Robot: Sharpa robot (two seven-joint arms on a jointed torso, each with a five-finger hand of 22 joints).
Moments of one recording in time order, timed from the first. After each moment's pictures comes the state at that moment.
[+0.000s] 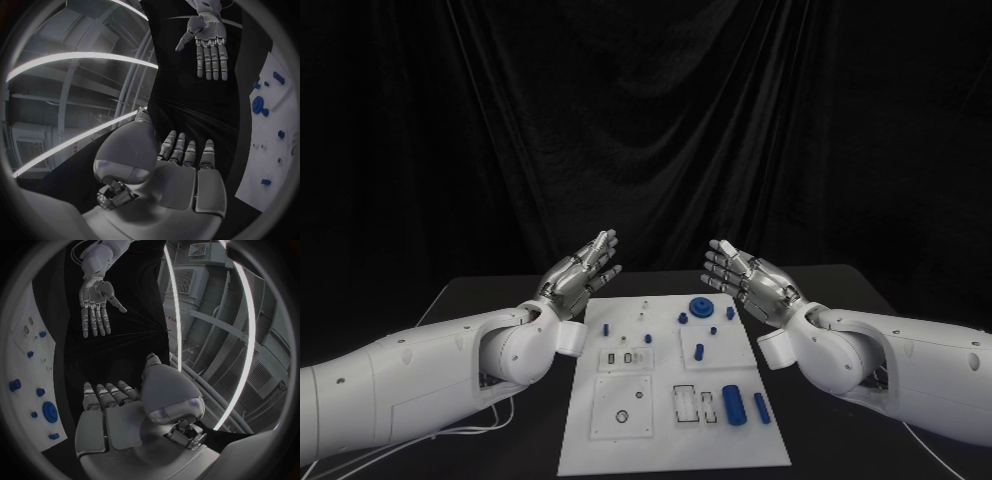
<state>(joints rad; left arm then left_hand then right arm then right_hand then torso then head) 1.22 -0.77 -0.21 1.42 0.23 -0.10 0.58 1.19 0.14 -0.28 0.29 0.11 0.28 -0.05 0.03 0.03 0.03 -0.01 0.41 0.04 0.01 0.03 0.06 0.01 0.16 0.03 0.19 0.03 0.02 1.23 -0.81 -0.25 1.49 0.11 -0.06 0.57 1.19 0.27 -0.28 0.29 0.34 0.01 0.12 0.06 0.01 0.00 0.21 0.00 0.00 0.00 0.22 0.00 0.00 0.11 0.02 0.27 0.02 0.03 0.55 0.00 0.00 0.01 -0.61</state>
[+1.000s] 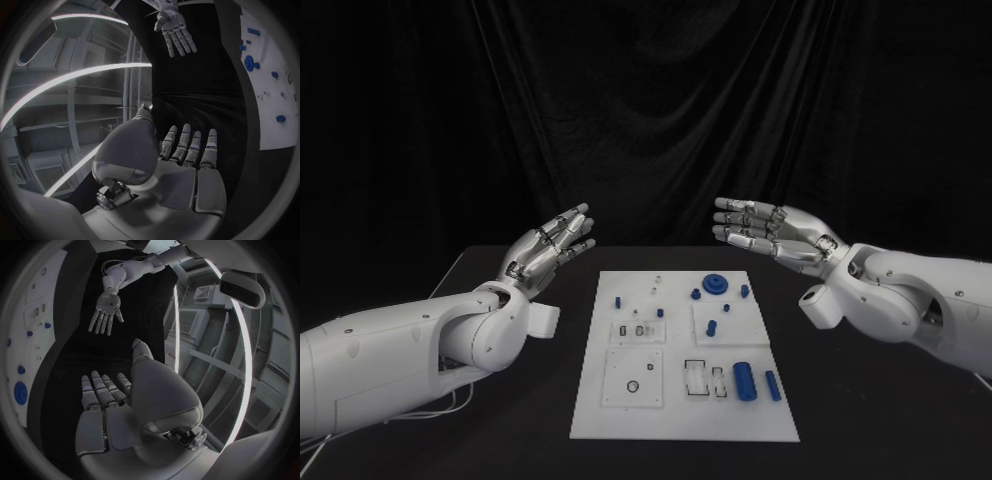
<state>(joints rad) 1.22 -0.98 -0.21 1.58 0.06 -0.30 0.67 1.25 0.09 -0.25 0.29 0.24 0.40 -0.02 0.06 0.05 0.18 0.13 0.64 0.06 0.14 0.15 0.29 0.04 0.16 0.19 0.27 0.17 0.09 1.39 -0.88 -0.25 1.50 -0.31 0.06 0.51 1.54 0.15 -0.24 0.21 0.43 0.17 0.13 0.16 0.04 0.12 0.29 0.24 0.04 0.25 0.30 0.25 0.08 0.08 0.17 0.30 0.14 0.05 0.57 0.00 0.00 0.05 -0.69</state>
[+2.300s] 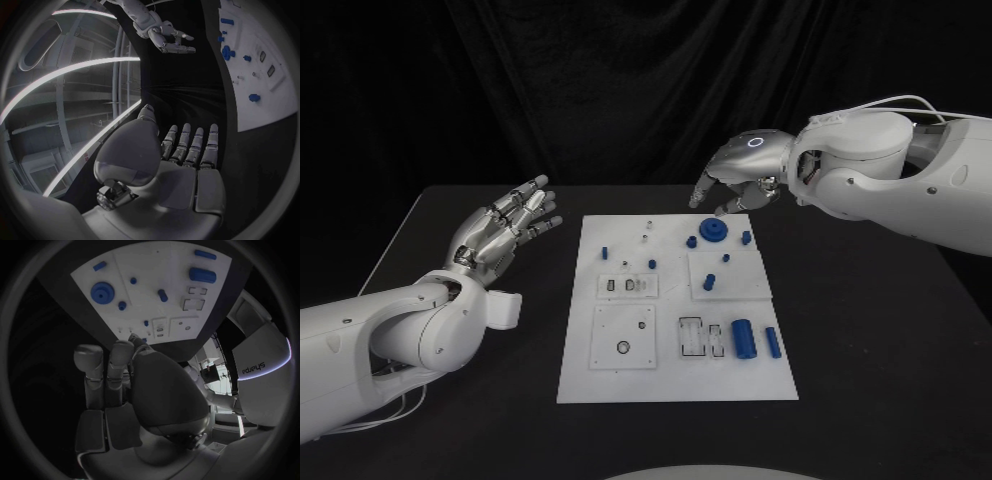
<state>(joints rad) 1.24 -1.09 -0.21 1.73 0.02 -0.38 0.68 1.31 0.11 -0.25 0.29 0.34 0.41 -0.02 0.07 0.05 0.20 0.13 0.63 0.06 0.20 0.19 0.34 0.05 0.16 0.27 0.29 0.24 0.12 1.64 -0.79 -0.25 1.52 -1.80 0.01 0.15 1.60 -0.03 0.14 0.25 0.16 0.79 0.01 0.11 0.07 0.85 0.00 0.12 0.07 1.46 -0.09 0.99 0.62 0.14 1.35 0.02 1.14 0.81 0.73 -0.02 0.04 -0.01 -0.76</state>
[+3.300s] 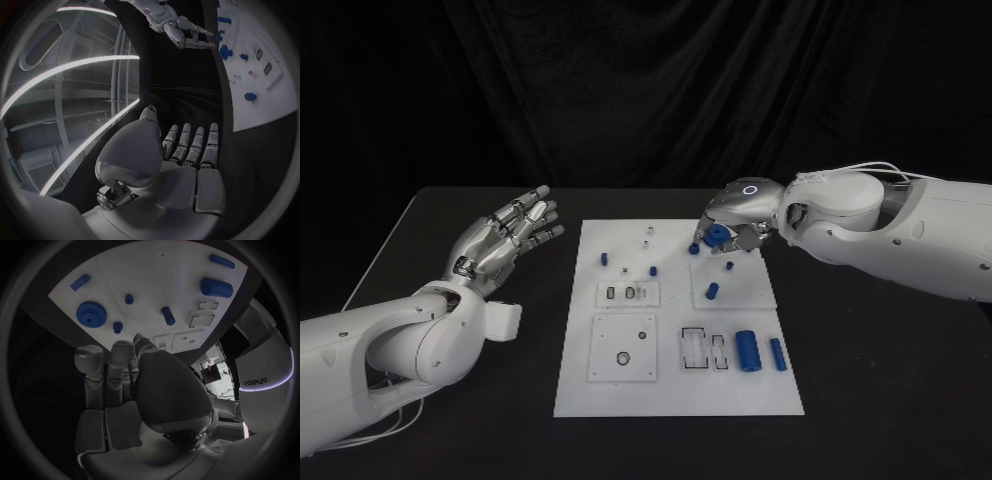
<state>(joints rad) 1.26 -1.08 -0.21 1.74 0.02 -0.37 0.68 1.35 0.13 -0.25 0.29 0.42 0.42 0.00 0.07 0.05 0.21 0.13 0.62 0.06 0.22 0.20 0.35 0.05 0.16 0.28 0.29 0.25 0.12 1.52 -0.79 -0.25 1.47 -1.82 -0.09 0.14 1.52 -0.06 0.17 0.25 0.15 0.87 0.03 0.11 0.07 0.91 0.01 0.11 0.08 1.46 -0.09 0.99 0.62 0.14 1.34 0.03 1.16 0.85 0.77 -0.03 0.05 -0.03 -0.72</state>
